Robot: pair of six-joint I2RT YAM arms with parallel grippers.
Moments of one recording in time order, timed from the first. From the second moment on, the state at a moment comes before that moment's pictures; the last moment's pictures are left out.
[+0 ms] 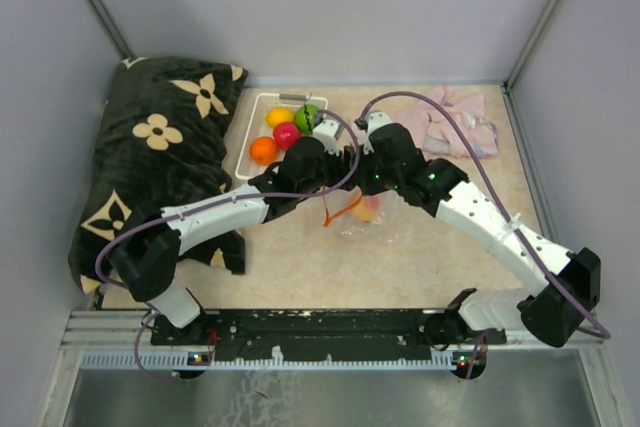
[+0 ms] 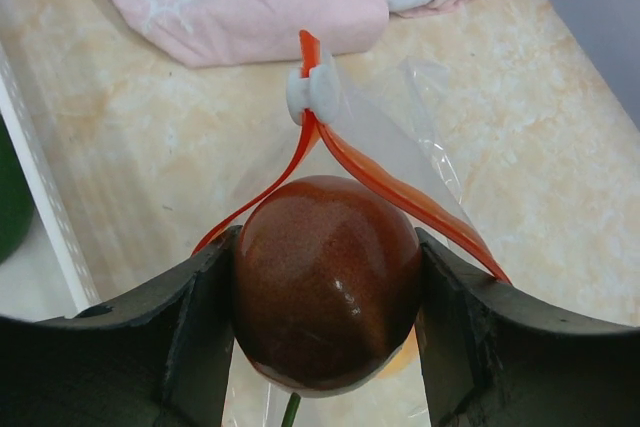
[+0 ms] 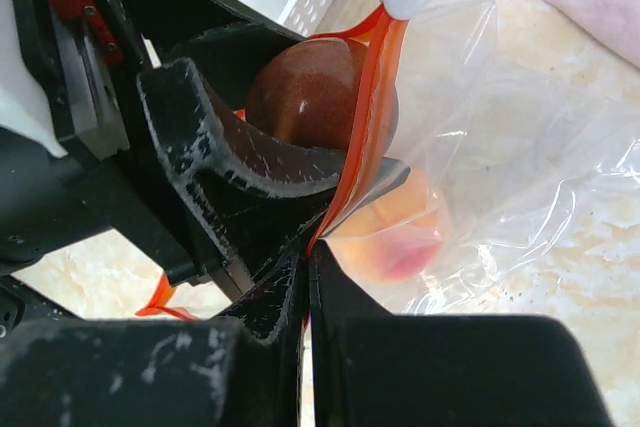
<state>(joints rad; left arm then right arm) -0.86 1.62 1.10 0.19 -0.11 -0.38 0.72 1.26 1.19 -0.61 0.09 0.31</state>
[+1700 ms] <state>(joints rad) -0.86 1.22 0.86 -0.05 -0.02 -0.55 0.71 1.18 1.07 -0.47 0.08 0.40</state>
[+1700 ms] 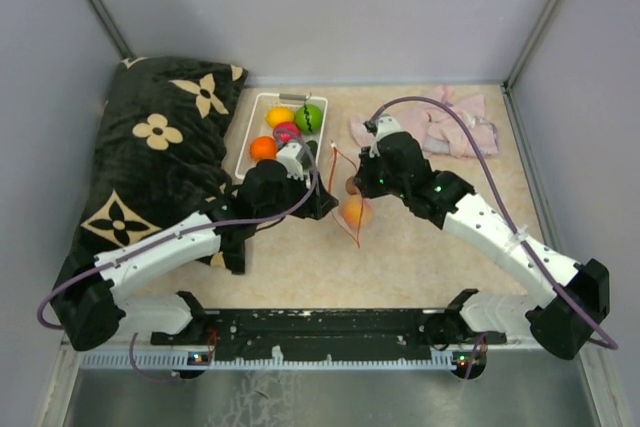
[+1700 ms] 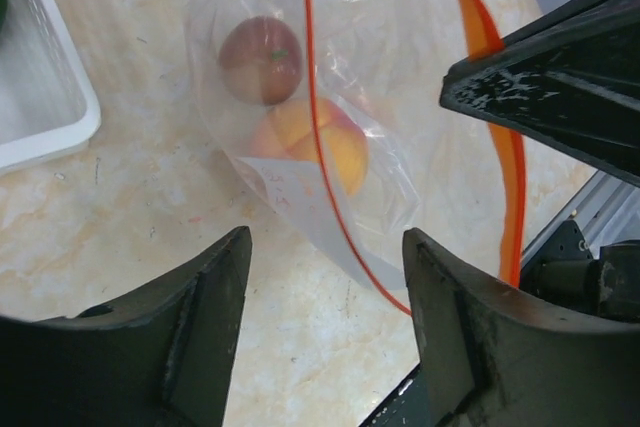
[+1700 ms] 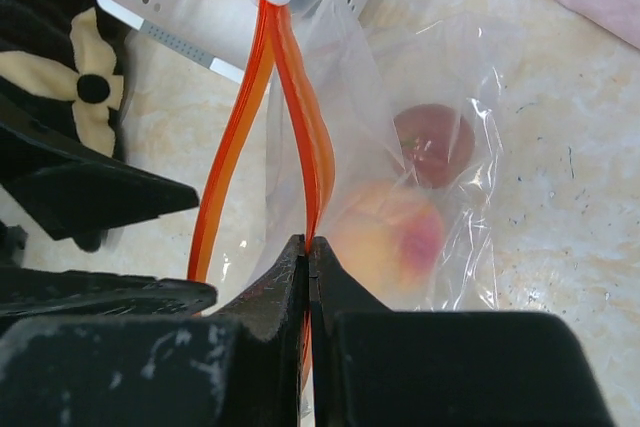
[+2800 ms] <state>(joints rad) -0.86 1.36 1.15 -0.27 -0.11 -0.39 0.66 1.18 1.20 -0.72 0.44 0.14</state>
